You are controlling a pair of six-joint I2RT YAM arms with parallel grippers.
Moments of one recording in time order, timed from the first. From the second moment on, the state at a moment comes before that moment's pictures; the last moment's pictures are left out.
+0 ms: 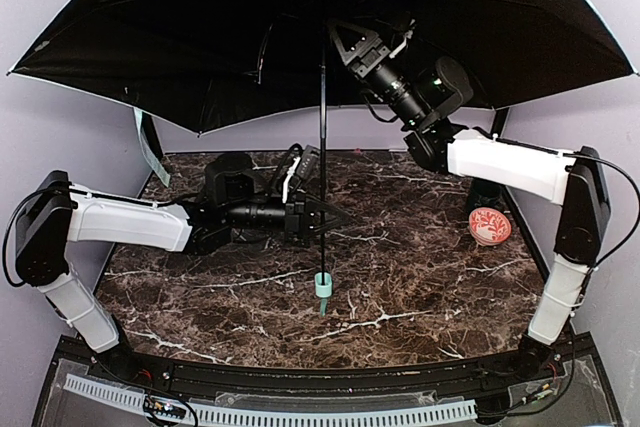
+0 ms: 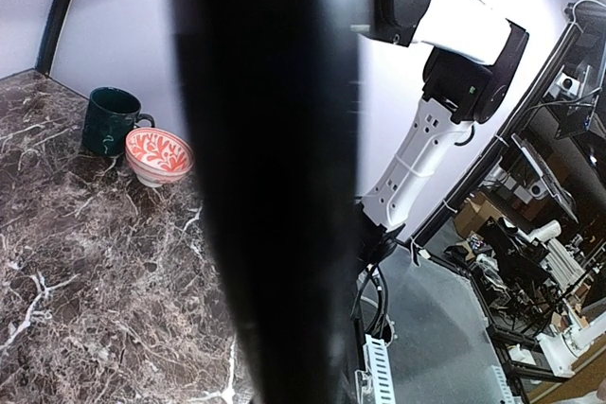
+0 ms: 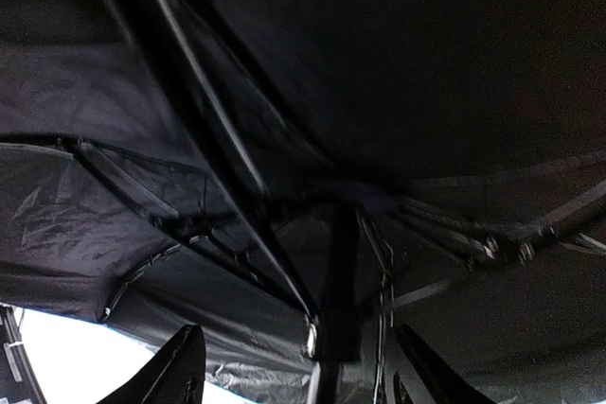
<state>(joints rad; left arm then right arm) -0.86 1.62 0.95 0.60 0.72 -0.48 0.74 1.79 1.54 0.93 -0.26 0.77</state>
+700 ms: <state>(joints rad) -0.87 1.62 0.95 0.59 0.72 -0.45 0.74 1.84 1.60 0.90 -0.25 0.83</state>
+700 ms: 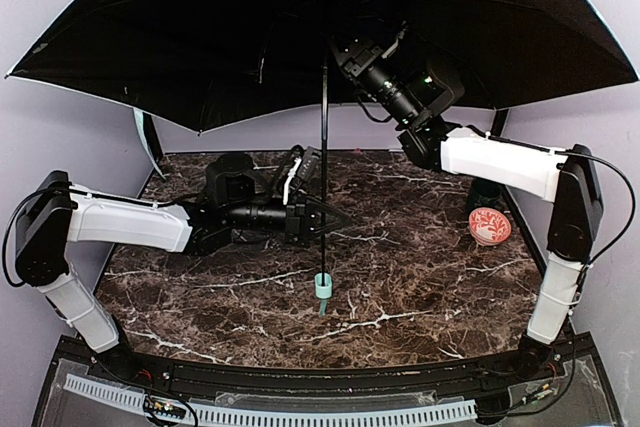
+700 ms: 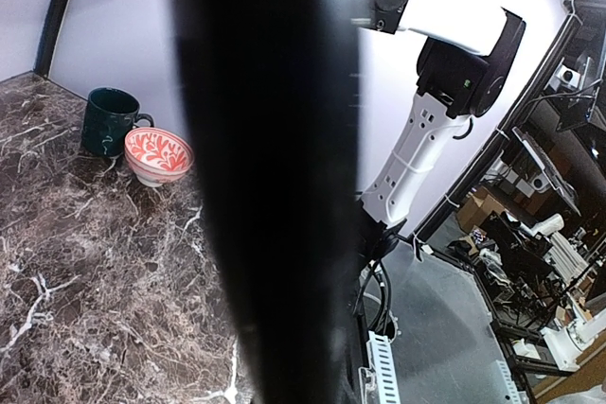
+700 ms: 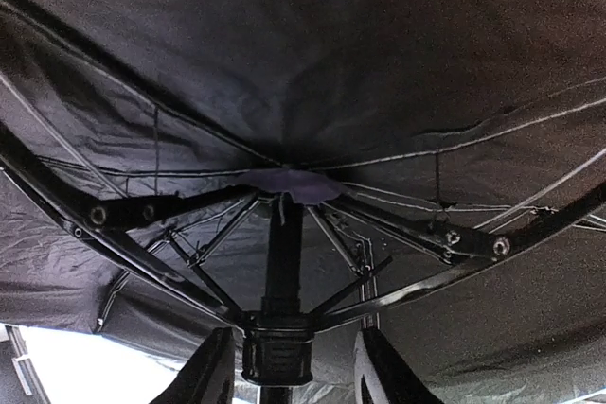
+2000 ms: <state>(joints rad) -0.85 1.57 0.95 0.40 0.71 -0.37 0.75 1.67 1.47 0.63 -0.29 0.60</state>
